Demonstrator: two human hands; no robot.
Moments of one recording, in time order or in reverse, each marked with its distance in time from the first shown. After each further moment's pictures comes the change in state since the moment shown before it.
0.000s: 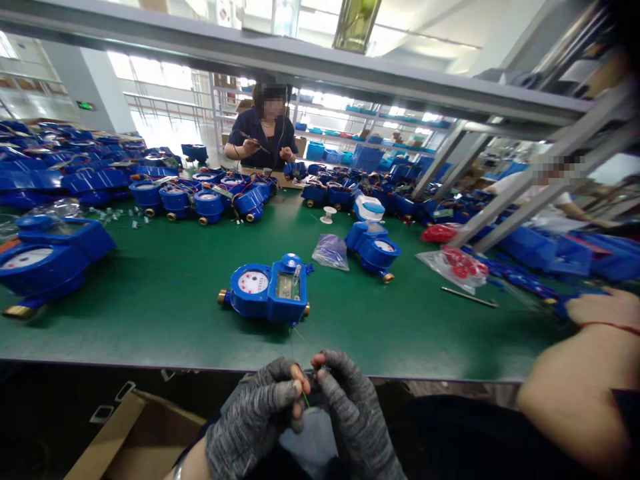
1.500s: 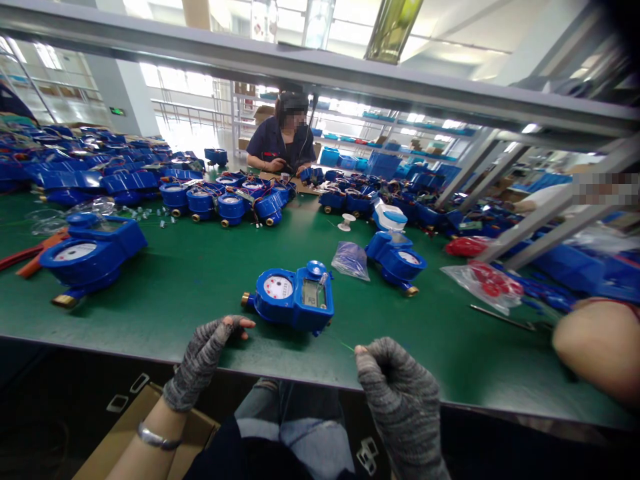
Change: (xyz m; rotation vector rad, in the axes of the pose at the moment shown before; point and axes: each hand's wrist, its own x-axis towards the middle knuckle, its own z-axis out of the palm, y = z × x) left_hand -0.019 0.104 -0.100 0.983 0.375 0.524; right_hand 0.030 -0.057 0.014 -0.452 0.187 -0.496
